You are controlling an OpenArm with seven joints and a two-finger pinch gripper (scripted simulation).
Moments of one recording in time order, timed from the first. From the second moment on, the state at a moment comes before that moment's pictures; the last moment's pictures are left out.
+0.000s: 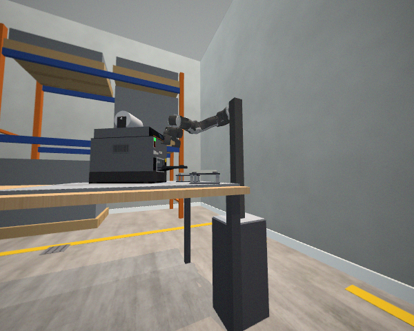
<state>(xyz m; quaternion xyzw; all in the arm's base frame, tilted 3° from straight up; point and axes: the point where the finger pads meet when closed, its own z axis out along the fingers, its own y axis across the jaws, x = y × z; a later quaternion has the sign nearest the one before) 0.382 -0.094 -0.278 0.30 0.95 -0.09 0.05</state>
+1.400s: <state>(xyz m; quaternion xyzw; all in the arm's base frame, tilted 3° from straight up) 0.317 -0.069 -0.313 0.27 0.96 -0.02 -0.02</state>
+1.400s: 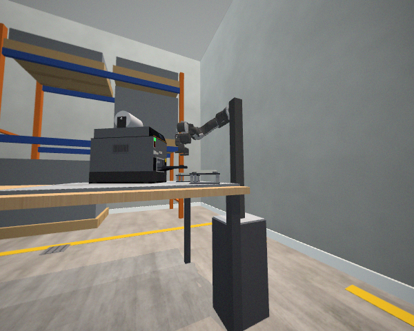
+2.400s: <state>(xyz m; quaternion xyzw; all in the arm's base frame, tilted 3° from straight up) 0.220 0.002 -0.336 0.28 0.96 -0.02 -0.02</state>
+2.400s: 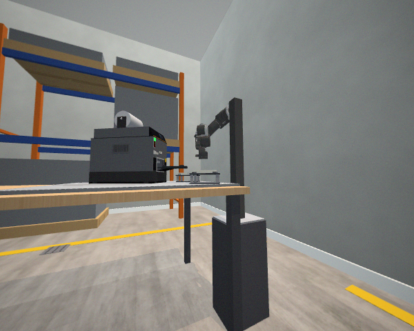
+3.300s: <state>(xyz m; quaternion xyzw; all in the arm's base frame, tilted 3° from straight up) 0.201 0.013 -0.362 0.28 0.96 -0.03 -0.02</state>
